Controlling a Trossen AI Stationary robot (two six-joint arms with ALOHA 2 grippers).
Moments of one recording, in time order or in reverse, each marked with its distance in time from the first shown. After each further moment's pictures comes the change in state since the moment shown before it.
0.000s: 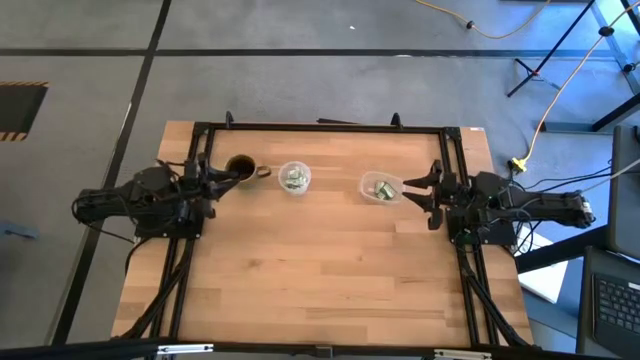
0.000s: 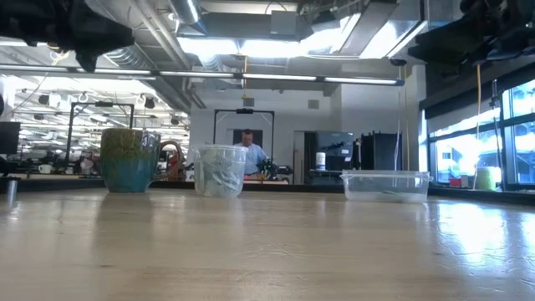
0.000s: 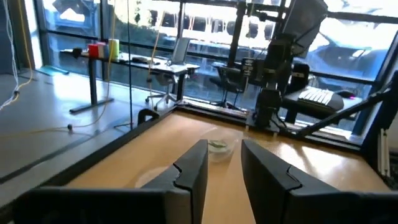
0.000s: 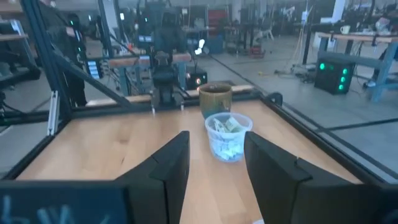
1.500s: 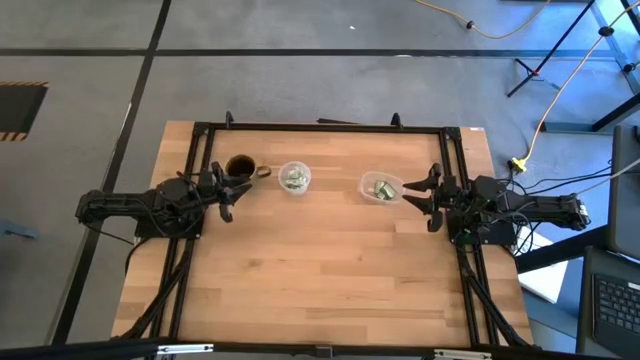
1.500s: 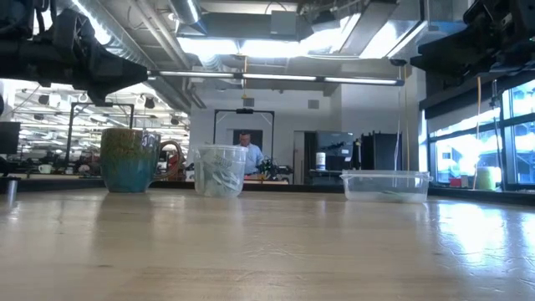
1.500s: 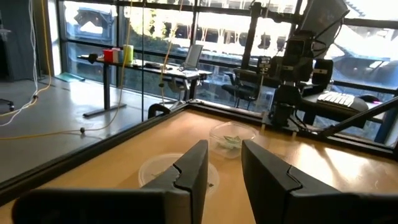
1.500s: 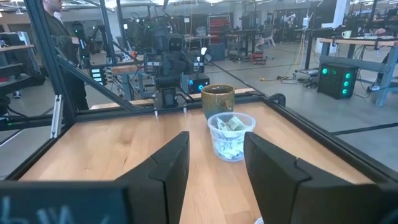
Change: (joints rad) left arm 0.001 -0.001 -0.287 0.321 -0.062 0.010; right arm 0.001 -0.082 -0.098 0.053 -0.008 0.011
